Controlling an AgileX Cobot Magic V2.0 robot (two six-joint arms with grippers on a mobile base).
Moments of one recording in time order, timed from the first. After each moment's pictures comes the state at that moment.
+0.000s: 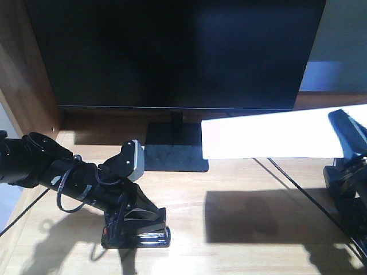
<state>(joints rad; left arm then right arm) -0.29 1.81 -0.94 -1.18 0.89 1.94 0.06 1.11 -0.18 -0.28 -1.15 1.55</state>
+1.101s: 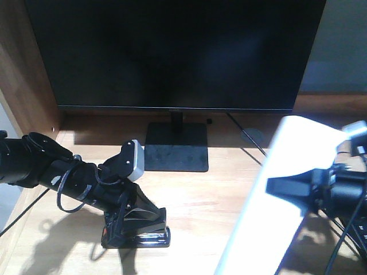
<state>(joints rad) -0.29 1.81 -0.94 -1.18 0.89 1.94 -0.23 1.31 -0.52 -1.72 -1.17 2.04</state>
